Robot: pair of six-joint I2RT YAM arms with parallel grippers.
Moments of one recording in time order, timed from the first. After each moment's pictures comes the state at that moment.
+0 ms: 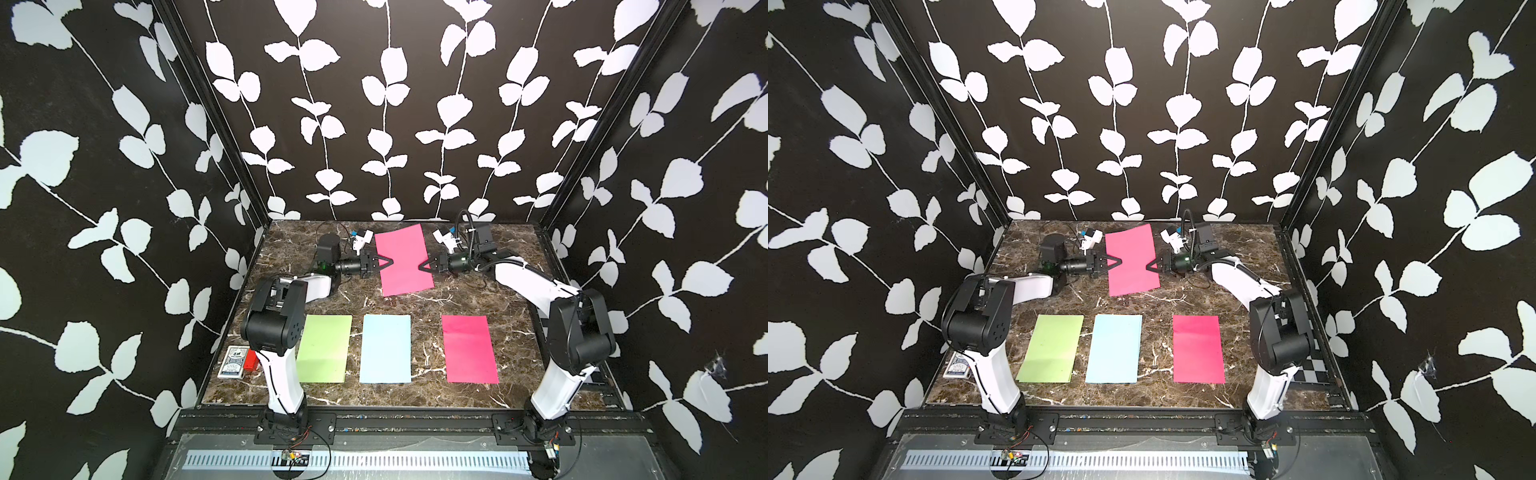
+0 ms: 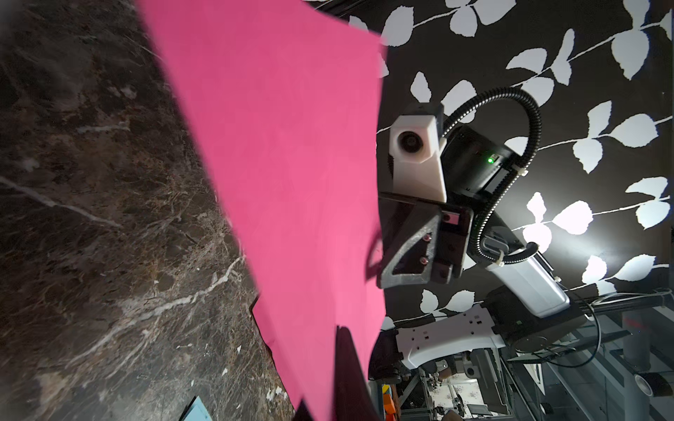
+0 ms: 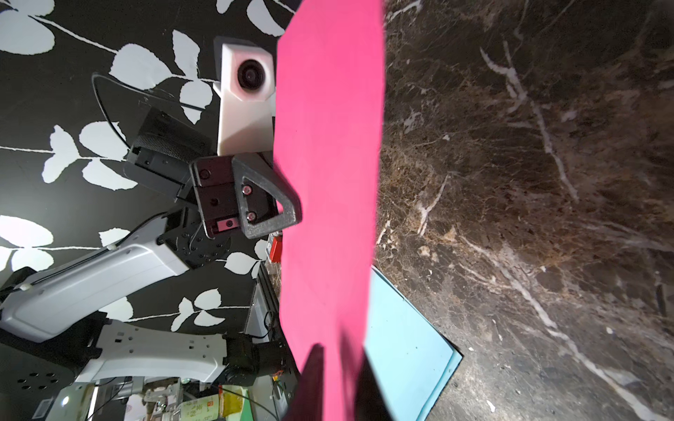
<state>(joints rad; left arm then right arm) -0.24 1.91 1.06 0.60 1.21 -0.94 0.35 1.78 1.34 -0.30 -0.91 0.48</state>
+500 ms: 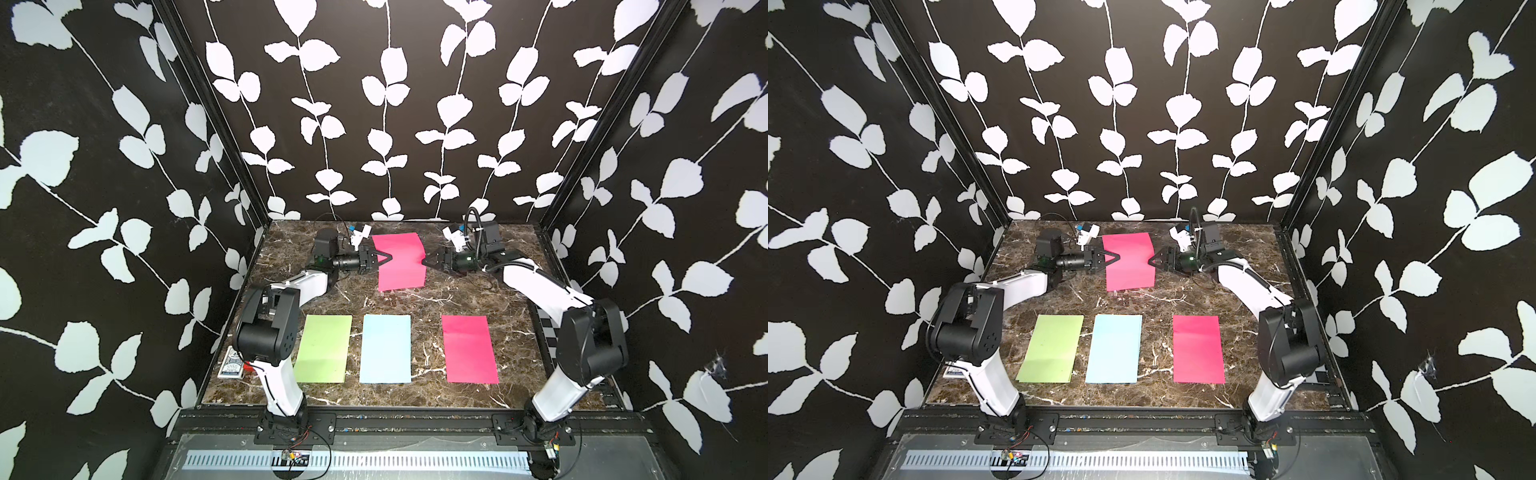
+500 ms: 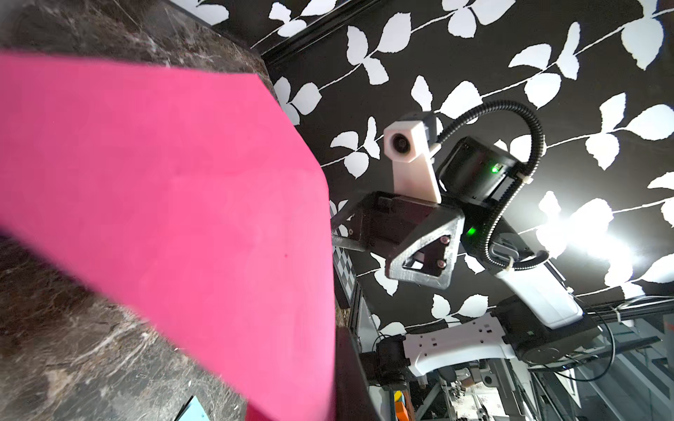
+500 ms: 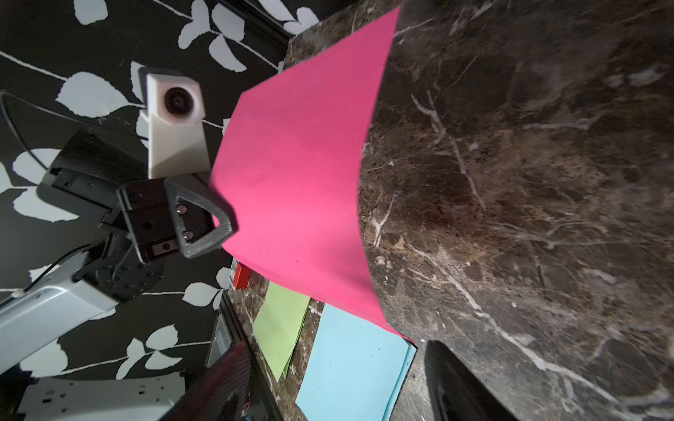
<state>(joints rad) -0.24 1.80 1.09 0.43 1.16 -0.83 0.32 1.67 1.29 -0.35 -0.72 0.46</state>
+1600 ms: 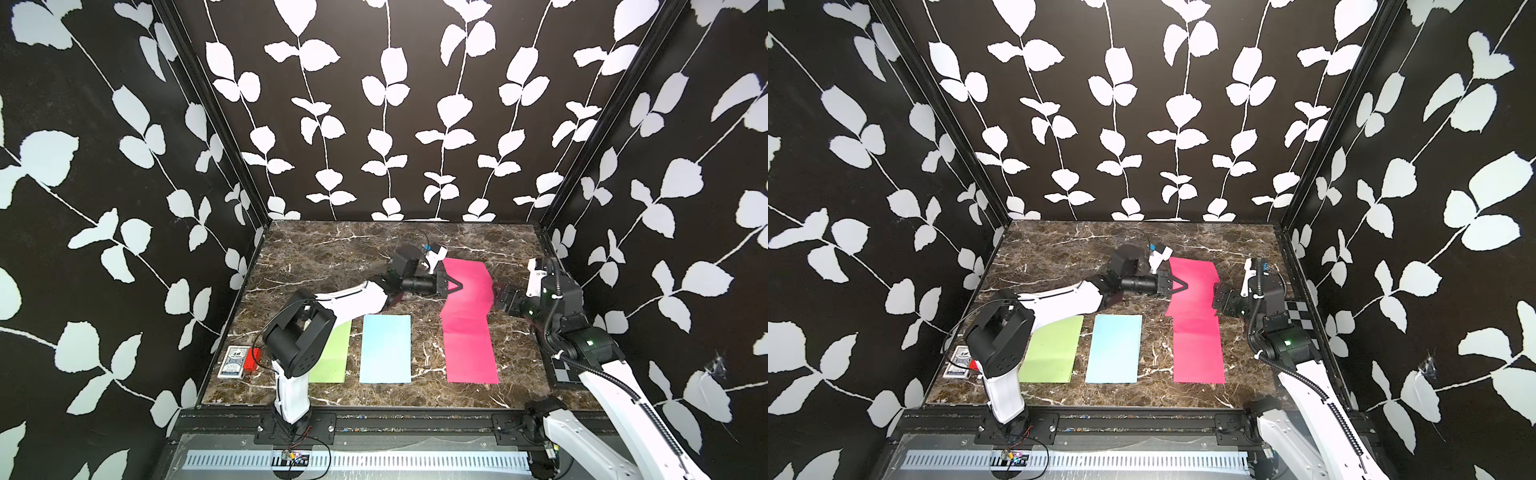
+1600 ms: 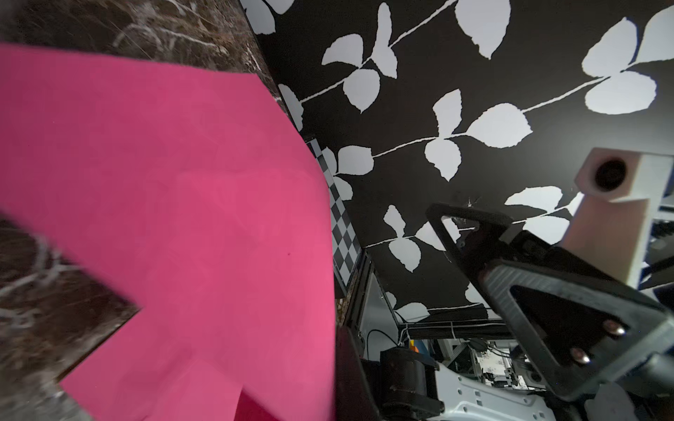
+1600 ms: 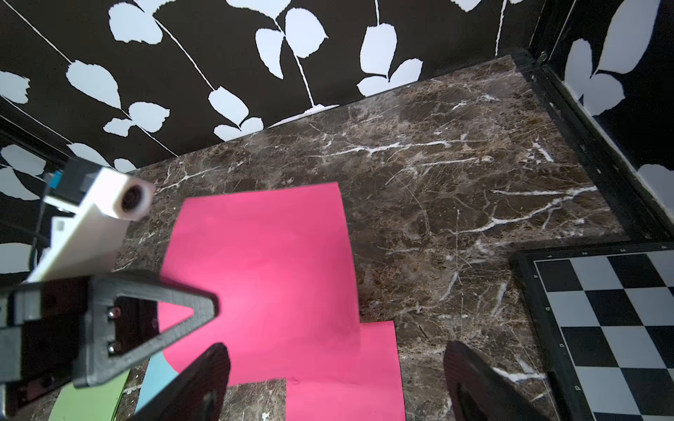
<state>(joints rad) -0.83 1.87 1.25 0.28 0.69 -0.88 0.28 0.76 0.85 -0.61 0.08 0.39</state>
